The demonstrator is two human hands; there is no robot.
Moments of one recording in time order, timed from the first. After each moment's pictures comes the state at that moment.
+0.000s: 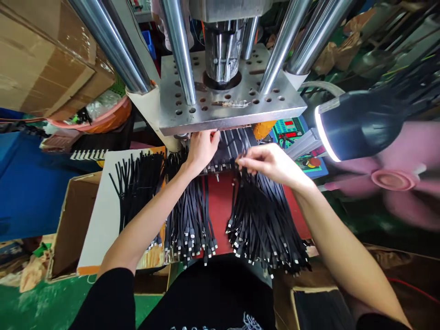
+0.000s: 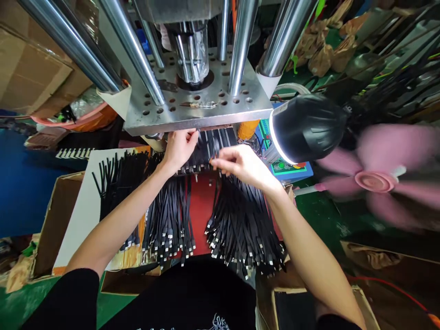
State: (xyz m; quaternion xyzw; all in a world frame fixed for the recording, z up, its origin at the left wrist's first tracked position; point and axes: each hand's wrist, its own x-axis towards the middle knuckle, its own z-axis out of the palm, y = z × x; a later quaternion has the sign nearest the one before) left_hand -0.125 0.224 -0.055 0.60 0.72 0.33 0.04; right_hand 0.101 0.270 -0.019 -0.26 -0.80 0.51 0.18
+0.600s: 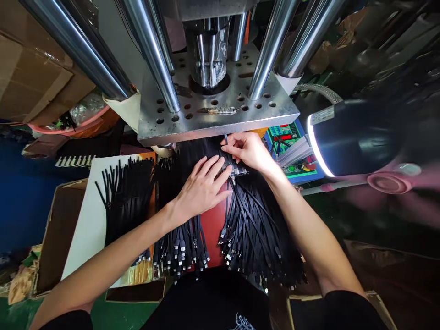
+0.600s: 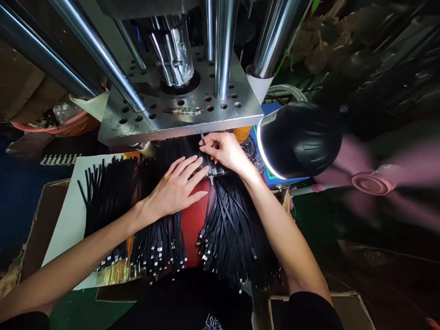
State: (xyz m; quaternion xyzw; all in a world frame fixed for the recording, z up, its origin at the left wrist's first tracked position) left_hand -0.088 0.153 -0.052 0.82 0.56 0.10 -0.07; right_hand 0.049 0.329 -0.066 -0.25 -0.77 0.52 0.27
